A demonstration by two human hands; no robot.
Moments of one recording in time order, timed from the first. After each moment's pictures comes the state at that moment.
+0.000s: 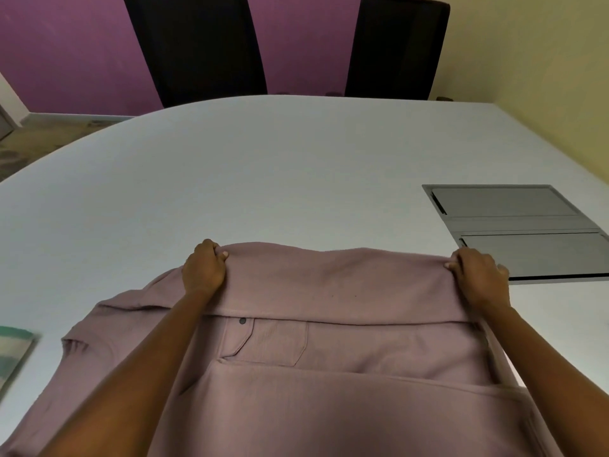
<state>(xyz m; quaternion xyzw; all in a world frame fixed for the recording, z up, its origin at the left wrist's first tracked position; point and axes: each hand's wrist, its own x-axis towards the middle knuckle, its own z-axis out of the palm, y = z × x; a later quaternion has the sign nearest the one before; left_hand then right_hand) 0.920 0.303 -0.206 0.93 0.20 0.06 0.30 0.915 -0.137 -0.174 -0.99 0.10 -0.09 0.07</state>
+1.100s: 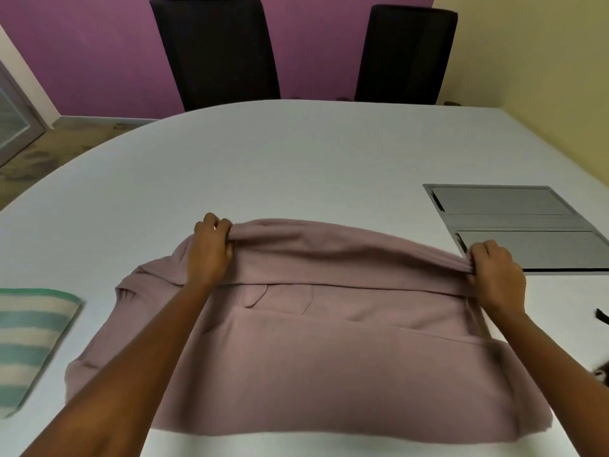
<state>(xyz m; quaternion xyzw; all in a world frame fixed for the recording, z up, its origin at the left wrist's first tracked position) 0.869 0.306 -0.158 0.96 0.04 0.20 0.17 0.865 -0.147 -0.147 -0.98 0.00 -0.21 -0.01</state>
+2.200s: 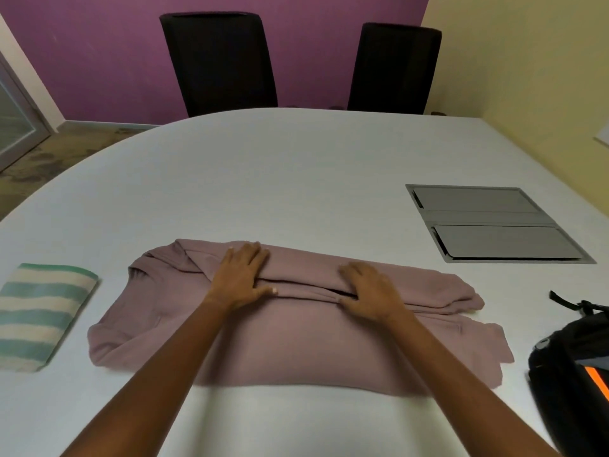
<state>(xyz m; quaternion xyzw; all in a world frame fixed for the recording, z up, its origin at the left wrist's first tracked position) 0.791 0.260 -0.155 0.99 -0.09 -0.06 0.06 0.792 -0.010 -0.141 -0.98 -0.16 0.10 0.06</state>
